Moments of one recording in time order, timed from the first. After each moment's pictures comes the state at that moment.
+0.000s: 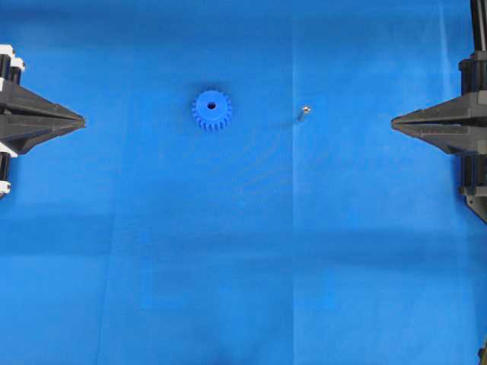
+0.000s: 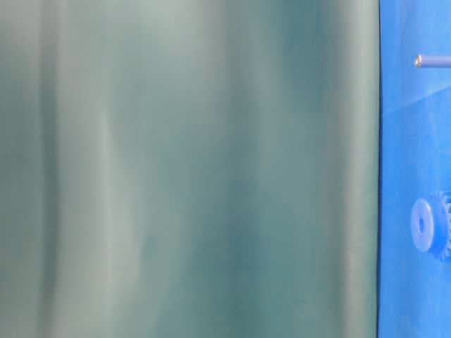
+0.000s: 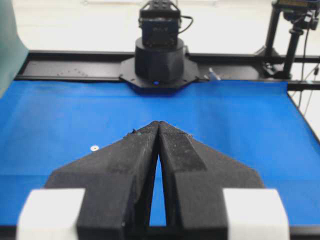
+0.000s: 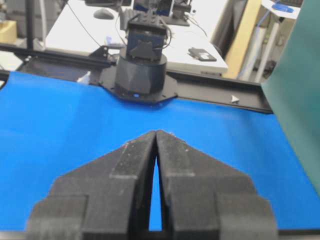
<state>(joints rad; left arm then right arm) 0.00 -0.97 1.18 0.00 -0.29 0.00 0.00 -0.96 1.17 0.00 -0.30 0.00</state>
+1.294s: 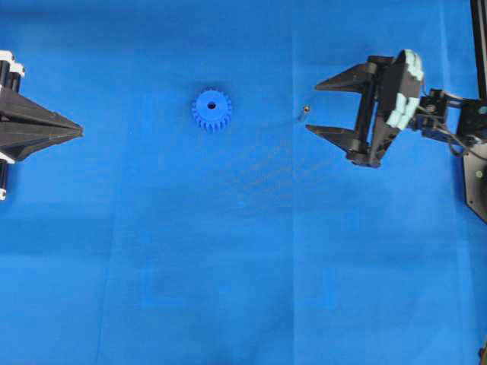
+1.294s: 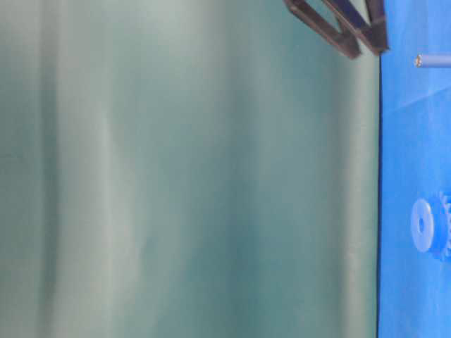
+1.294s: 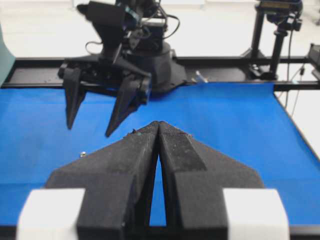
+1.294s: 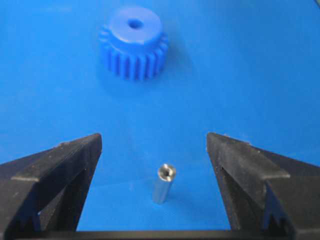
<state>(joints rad) -0.04 -0.97 1.18 0.00 -0.30 0.01 -0.22 -0.15 1.13 0.11 -0.63 0.00</state>
